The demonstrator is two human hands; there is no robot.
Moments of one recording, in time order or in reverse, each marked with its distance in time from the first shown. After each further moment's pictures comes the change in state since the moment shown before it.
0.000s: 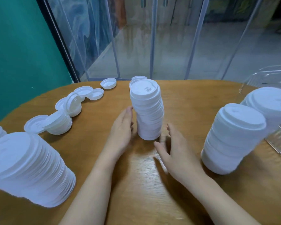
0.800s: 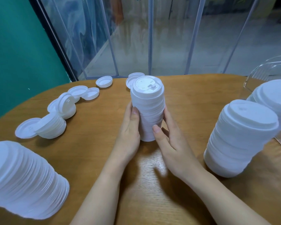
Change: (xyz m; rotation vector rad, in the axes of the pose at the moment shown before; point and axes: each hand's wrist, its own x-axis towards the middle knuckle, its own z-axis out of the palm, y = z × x) left_hand 0.005 -0.009 0.027 -0.055 -0.043 0.228; right_hand 0.027 -0.004 0.010 0.553 0.050 -0.255
